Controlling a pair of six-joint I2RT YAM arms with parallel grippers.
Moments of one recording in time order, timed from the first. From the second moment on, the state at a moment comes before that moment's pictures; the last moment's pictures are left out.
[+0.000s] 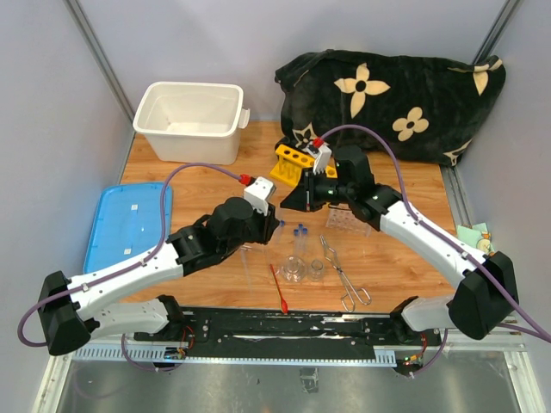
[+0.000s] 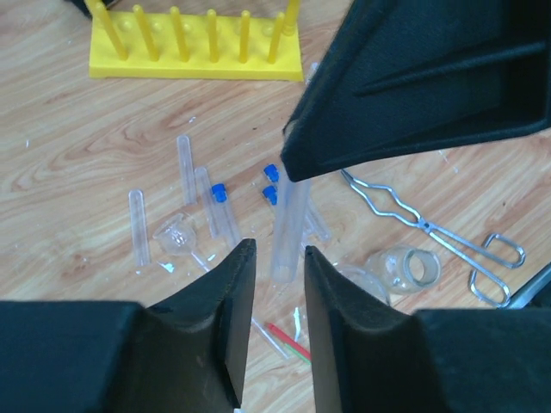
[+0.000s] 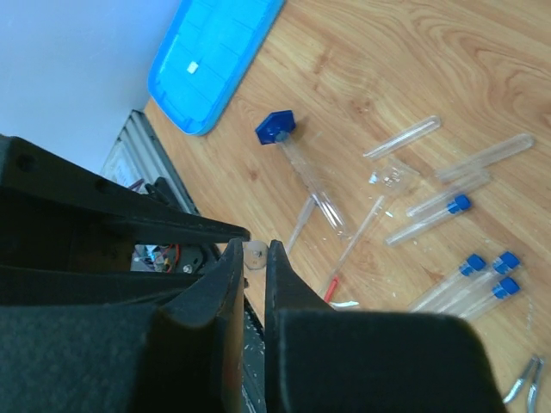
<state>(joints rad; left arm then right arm) -0.98 1.07 0.85 -0.19 -0.28 -0.27 0.62 1.34 1.09 -0.19 -0.56 0.49</state>
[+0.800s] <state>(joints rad) -0.98 1.15 0.82 -0.26 -0.48 -0.50 0.59 1.33 0.96 -0.10 0.22 0.09</state>
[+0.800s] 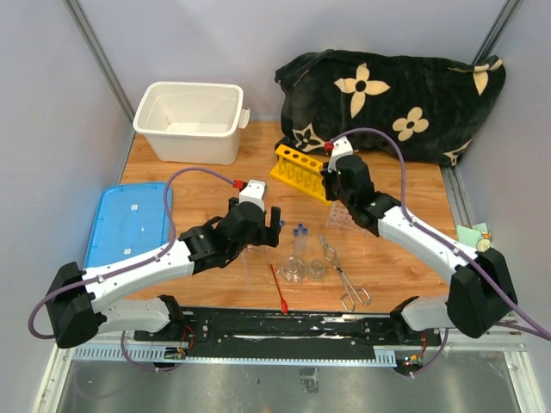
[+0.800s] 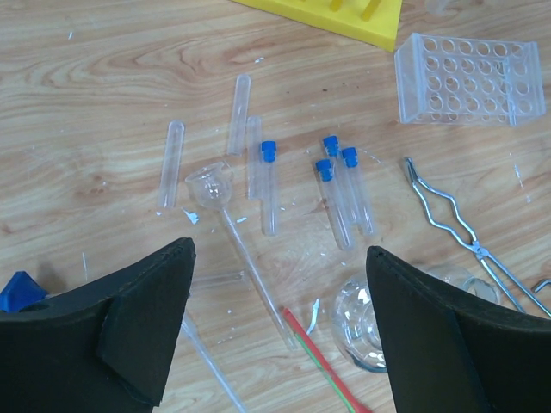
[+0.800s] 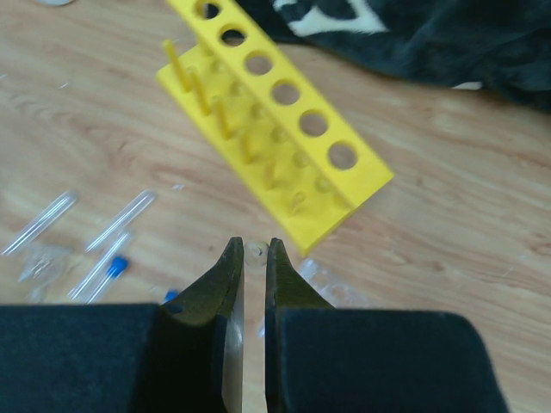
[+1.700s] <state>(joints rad) -0.98 1.23 0.79 -0.26 -0.45 -0.51 0.45 1.48 1.00 0.06 0.15 0.09</state>
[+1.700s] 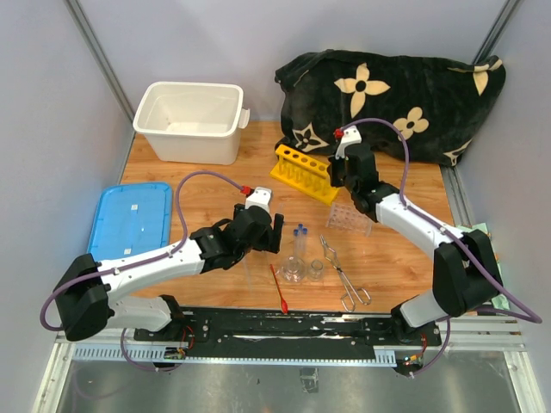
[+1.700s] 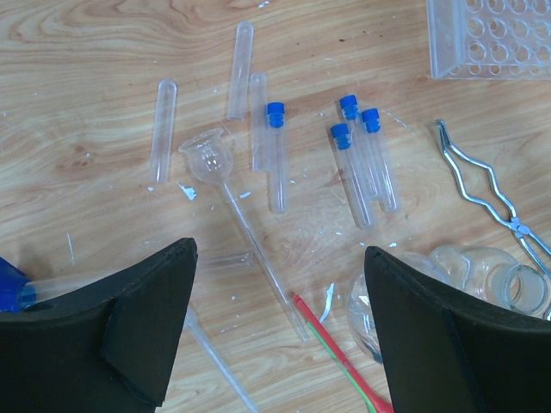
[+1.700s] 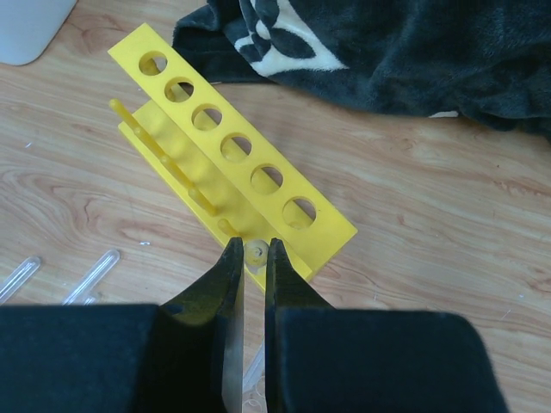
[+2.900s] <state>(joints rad) -0.98 1.26 0.79 -0.24 -0.45 -0.51 0.44 1.57 1.01 0.09 0.09 0.11</state>
